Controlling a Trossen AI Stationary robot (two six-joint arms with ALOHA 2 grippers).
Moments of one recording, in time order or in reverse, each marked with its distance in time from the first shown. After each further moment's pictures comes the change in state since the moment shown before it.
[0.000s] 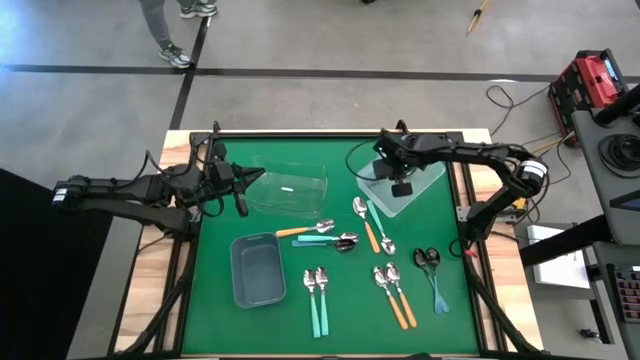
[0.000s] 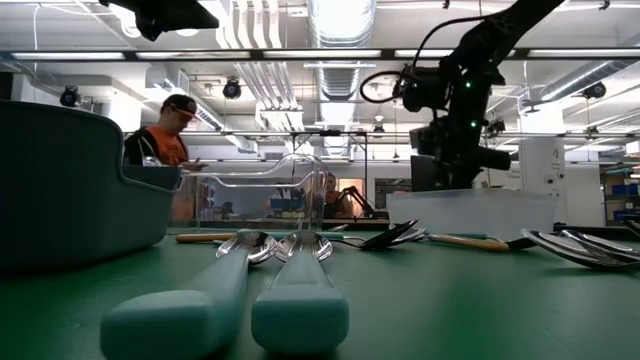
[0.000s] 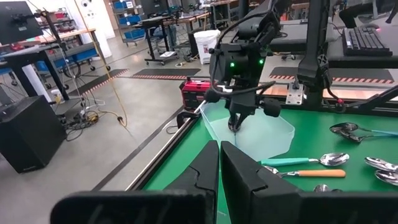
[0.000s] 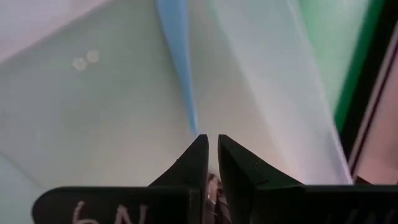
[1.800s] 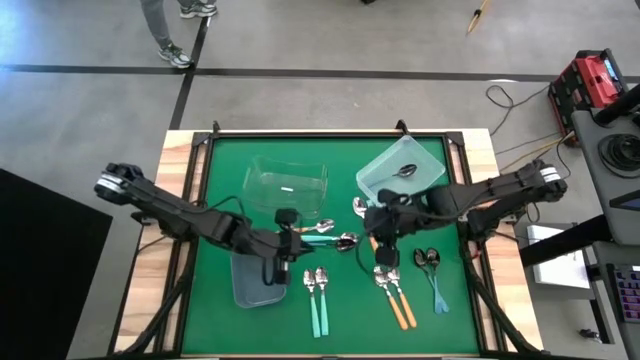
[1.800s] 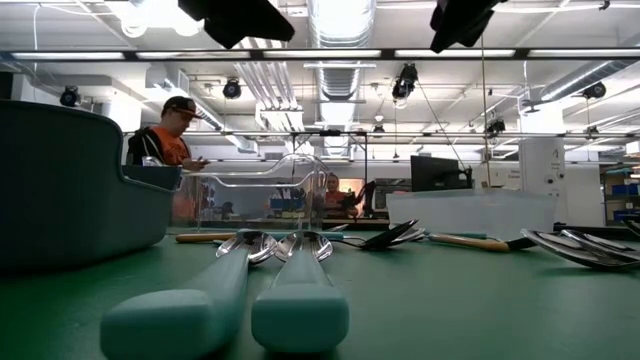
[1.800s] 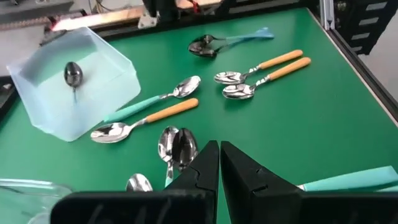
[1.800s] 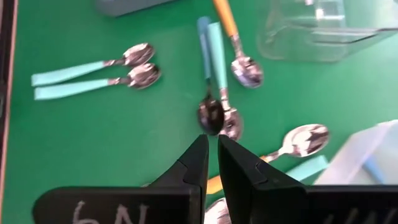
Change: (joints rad) left arm -0.334 0.728 0.305 -0.012 0.147 -0.128; right arm 0.818 -0.129 0.314 -0.174 0.024 1.071
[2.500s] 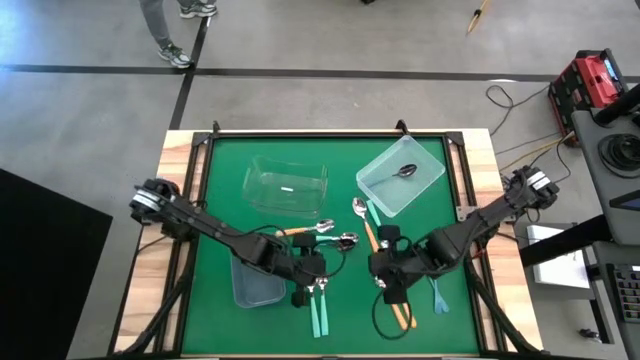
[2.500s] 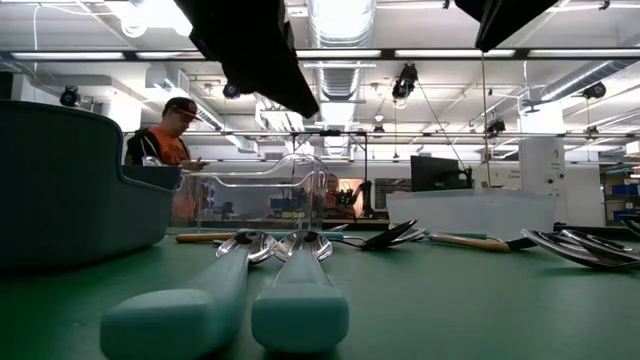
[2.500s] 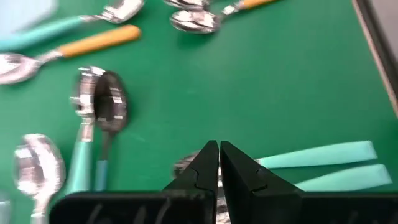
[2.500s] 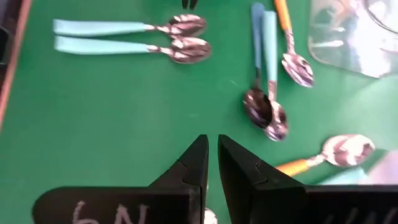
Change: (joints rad) left arm -0.047 0.338 0.242 -0.200 0.129 -0.215; right arm 0.283 0.101 -0.058 0.091 0.183 0.049
